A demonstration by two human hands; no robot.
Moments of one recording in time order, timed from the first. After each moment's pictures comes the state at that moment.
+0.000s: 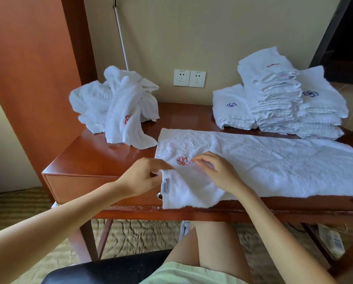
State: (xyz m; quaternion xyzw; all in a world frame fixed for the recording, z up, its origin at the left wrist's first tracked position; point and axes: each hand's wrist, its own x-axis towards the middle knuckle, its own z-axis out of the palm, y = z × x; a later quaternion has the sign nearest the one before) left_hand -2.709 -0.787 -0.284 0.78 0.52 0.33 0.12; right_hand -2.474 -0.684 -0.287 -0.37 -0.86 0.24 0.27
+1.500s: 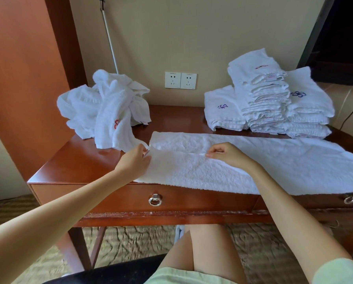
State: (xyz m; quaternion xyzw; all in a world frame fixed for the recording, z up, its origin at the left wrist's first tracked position) left_hand -2.700 -0.749 -0.255 0.55 0.79 0.25 0.11; right_hand -2.431 -0.604 -0.262 -0.40 -0.83 0.34 0.21
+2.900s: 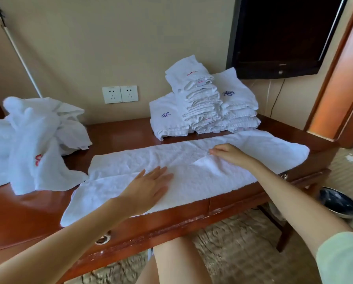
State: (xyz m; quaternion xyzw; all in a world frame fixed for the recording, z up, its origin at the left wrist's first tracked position) left_hand -2.583 -0.699 -0.266 0.87 0.50 0.04 0.00; right_hand -2.271 -0.568 -0.262 -0.55 -0.73 0.31 0.27
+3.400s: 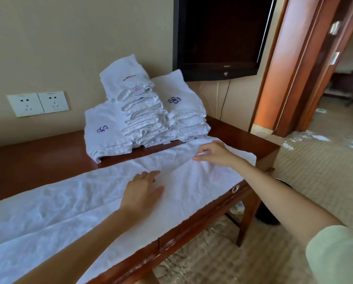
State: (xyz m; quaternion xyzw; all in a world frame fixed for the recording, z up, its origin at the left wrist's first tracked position) left_hand -2.433 -0.596 -0.266 0.80 0.55 0.21 0.10; right_hand -2.143 -0.518 -0.242 -0.61 -0.74 0.16 0.24
